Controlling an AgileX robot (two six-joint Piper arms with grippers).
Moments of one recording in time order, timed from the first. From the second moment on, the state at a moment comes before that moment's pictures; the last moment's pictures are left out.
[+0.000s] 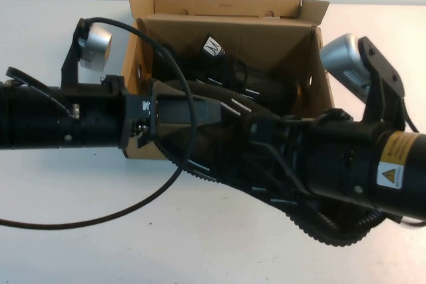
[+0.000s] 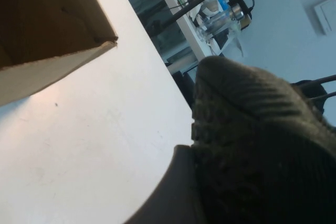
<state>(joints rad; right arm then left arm) 0.87 1.15 -0.89 0.15 0.28 0.86 -0.24 1.45 -0.86 -1.57 1.13 1.15</state>
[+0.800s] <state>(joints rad) 0.87 0.86 -0.89 -0.05 0.47 0.79 -0.17 1.45 -0.93 -1.67 1.15 1.18</state>
